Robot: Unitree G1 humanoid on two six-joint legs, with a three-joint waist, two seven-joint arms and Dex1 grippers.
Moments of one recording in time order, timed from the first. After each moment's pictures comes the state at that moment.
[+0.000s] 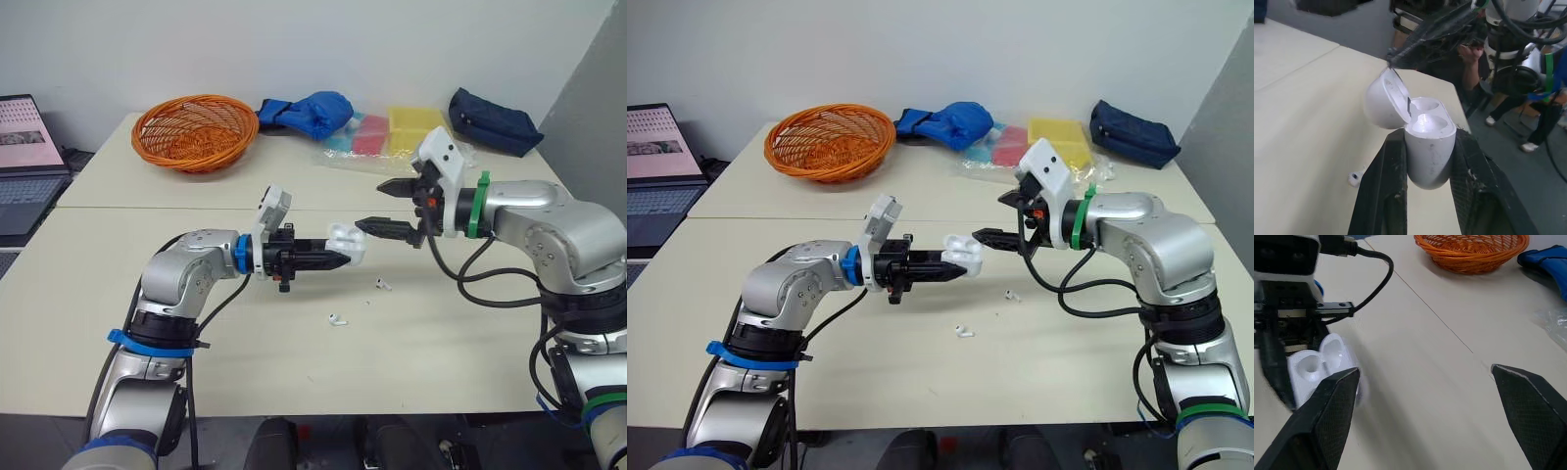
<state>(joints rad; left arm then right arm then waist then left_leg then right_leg) -0.65 0.43 -0.03 0.06 -0.54 0.62 -1.21 -0.85 -0.62 0.06 -0.28 0.57 1.12 0.80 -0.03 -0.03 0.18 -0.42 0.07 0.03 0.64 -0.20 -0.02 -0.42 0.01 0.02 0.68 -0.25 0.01</state>
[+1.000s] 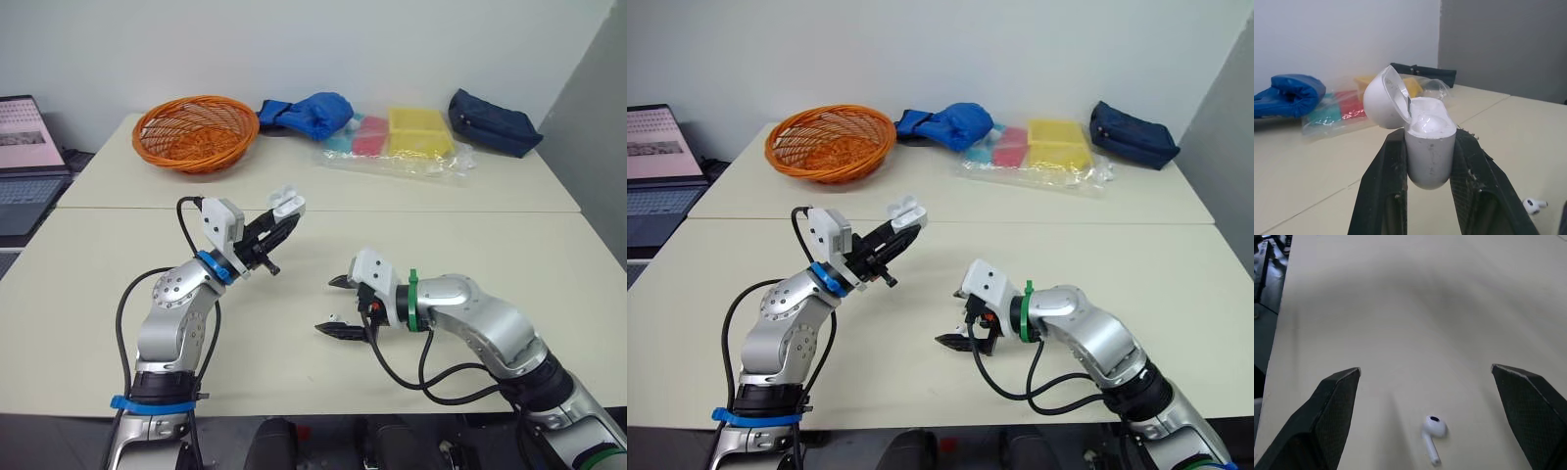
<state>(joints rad) -0.33 0.35 0.12 -0.10 -0.40 0.19 -0.74 -0.49 -0.49 0.47 -0.32 0.32 0.73 0.74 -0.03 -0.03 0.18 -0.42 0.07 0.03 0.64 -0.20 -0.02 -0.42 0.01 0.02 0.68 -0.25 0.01</state>
